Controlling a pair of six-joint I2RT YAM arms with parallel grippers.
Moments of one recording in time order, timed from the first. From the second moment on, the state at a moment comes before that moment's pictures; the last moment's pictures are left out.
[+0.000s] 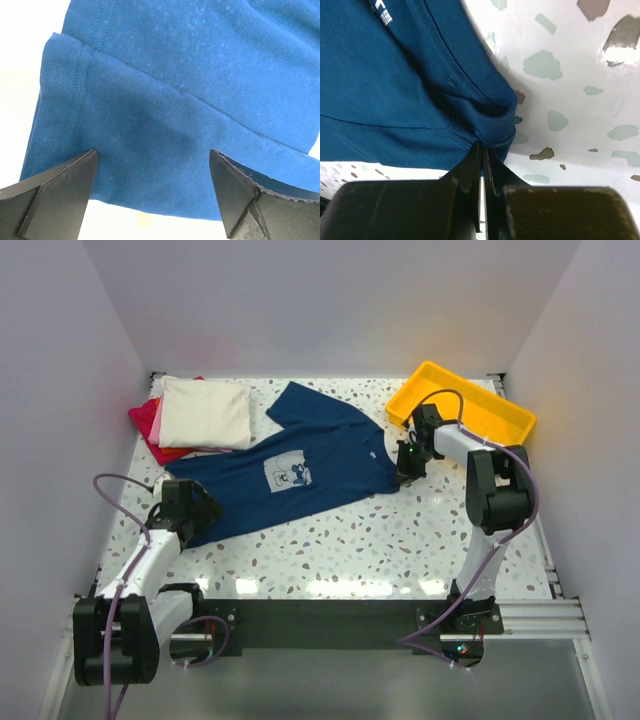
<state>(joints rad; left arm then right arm) 0.05 1.01 0.41 -0.34 -0.15 -0.70 0.15 1.94 1.29 -0.65 -0.26 0.30</state>
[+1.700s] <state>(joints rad) 0.02 1.05 0.58 -0.45 -0.16 -0.67 0.27 1.96 1.68 -0.83 -0.21 0.20</state>
